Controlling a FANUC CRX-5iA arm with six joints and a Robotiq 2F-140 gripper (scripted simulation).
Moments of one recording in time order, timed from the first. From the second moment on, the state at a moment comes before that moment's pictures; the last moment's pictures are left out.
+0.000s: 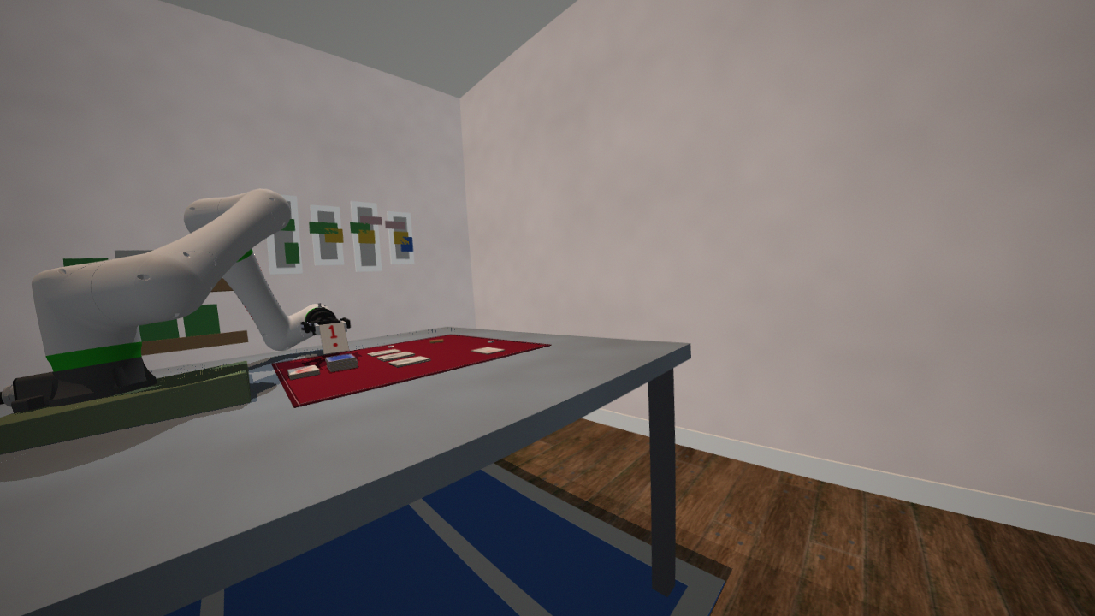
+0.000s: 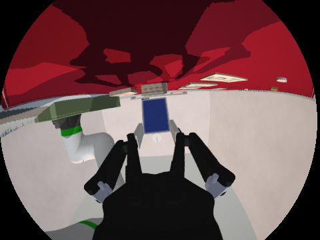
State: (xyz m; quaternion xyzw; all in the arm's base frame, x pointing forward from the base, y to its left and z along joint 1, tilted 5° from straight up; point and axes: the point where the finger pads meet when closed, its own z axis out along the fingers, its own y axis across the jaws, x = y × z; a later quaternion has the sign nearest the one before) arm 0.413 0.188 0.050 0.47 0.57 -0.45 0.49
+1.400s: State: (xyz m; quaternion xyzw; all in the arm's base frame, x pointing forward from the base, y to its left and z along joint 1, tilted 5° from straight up) arm 0.413 0.188 0.050 0.47 0.57 -0.45 0.49
